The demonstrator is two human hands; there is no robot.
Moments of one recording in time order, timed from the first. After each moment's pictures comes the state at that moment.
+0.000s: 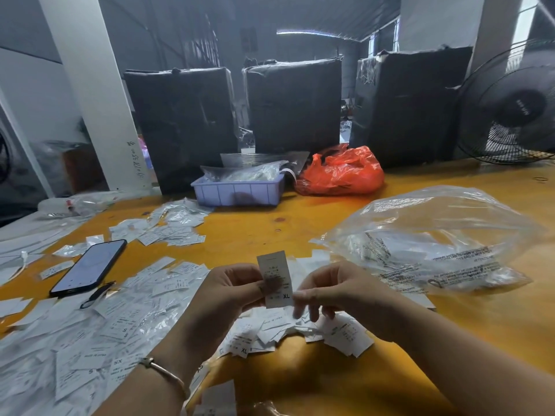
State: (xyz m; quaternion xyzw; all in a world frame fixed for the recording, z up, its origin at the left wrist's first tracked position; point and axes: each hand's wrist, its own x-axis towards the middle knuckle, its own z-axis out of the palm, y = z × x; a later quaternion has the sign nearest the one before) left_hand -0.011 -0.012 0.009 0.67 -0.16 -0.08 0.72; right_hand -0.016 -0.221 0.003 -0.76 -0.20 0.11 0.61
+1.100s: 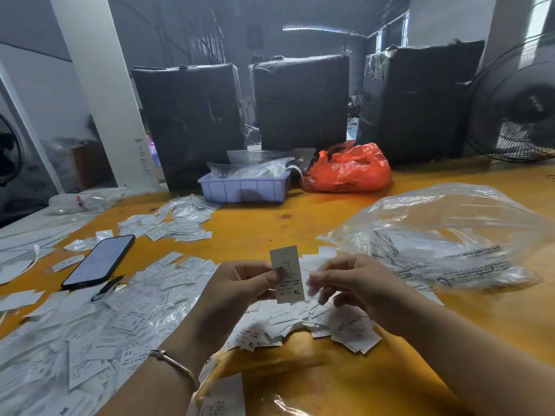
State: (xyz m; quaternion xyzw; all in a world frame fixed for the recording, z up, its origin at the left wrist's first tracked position) left_hand -0.011 -0.012 0.008 0.70 -0.17 -0.07 0.69; right_hand -0.014 -0.222 0.002 -0.74 -0.08 0.09 0.66
